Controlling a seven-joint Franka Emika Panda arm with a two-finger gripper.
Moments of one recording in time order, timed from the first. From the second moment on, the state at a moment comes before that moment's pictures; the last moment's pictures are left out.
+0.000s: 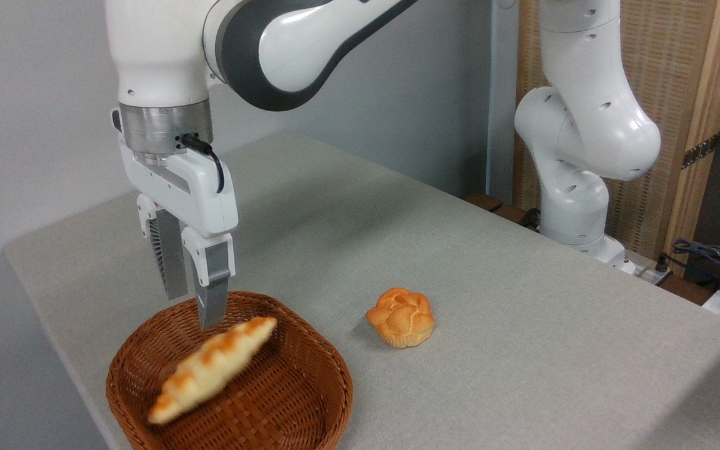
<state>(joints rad) -0.14 0.18 -0.01 -1.65 0.05 2.03 0.57</state>
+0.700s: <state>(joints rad) -0.14 0.04 -0.03 -1.64 0.00 1.69 0.61</state>
